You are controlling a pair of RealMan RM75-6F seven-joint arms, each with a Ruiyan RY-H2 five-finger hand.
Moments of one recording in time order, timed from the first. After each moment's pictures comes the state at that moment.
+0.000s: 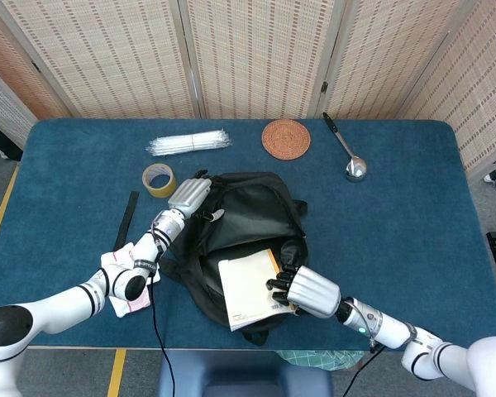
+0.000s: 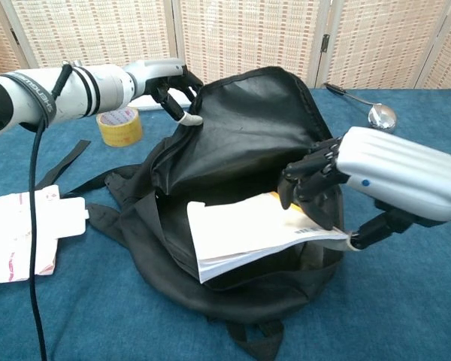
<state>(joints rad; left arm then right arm) -1.07 -1.66 -0.33 -1.04 1.04 0.60 -0.15 0.62 -1.67 -0.07 -0.96 -2.07 1.49 0.28</state>
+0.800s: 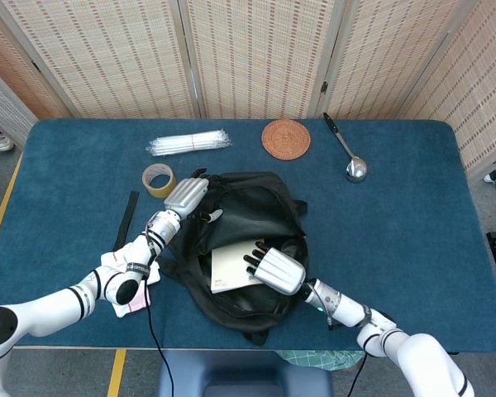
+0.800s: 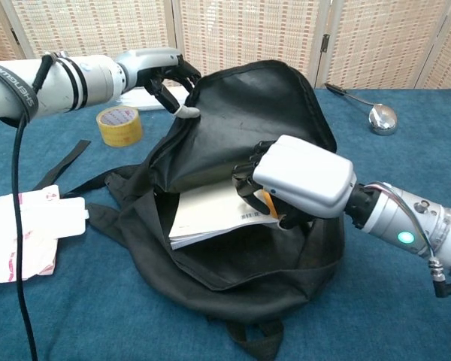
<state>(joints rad) -1.04 -1.59 -0.33 -1.14 1.08 0.65 -0.17 0.75 -2.01 -0.03 -0.51 -1.94 1.40 0.12</state>
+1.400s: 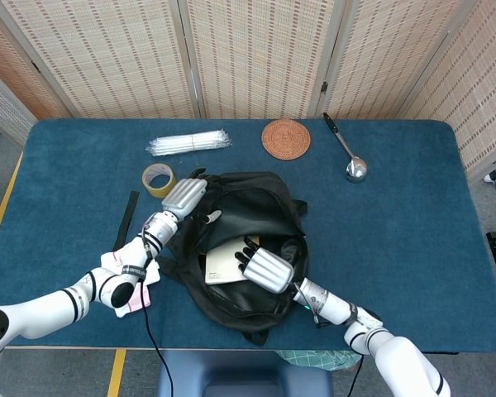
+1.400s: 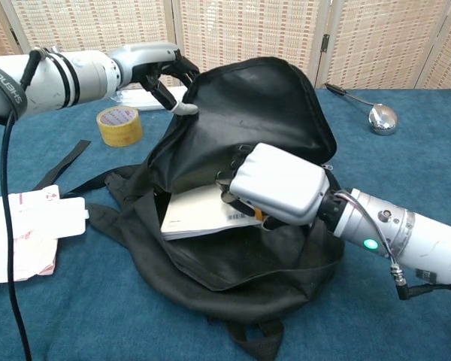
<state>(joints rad) -1.03 -1.56 -0.32 -1.19 1.09 0.67 -0.16 0.79 -2.11 -0.06 -0.37 -1.88 1.37 -0.02</state>
